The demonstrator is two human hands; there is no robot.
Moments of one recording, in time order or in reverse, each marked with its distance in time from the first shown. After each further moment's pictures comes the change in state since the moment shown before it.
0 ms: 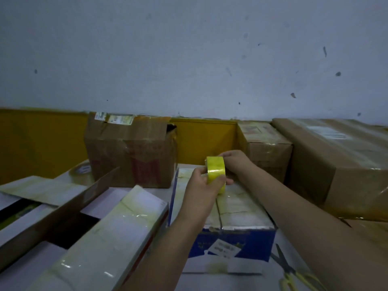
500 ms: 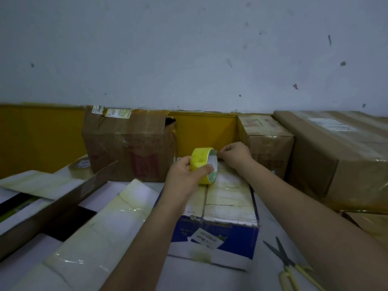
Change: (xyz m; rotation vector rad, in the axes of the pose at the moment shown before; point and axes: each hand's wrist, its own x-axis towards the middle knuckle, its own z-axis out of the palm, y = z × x) left_hand 0.010 0.002 -0.030 0.048 0.095 0.060; right_hand 0.015 0.012 -0.001 -0.235 0.107 -0.041
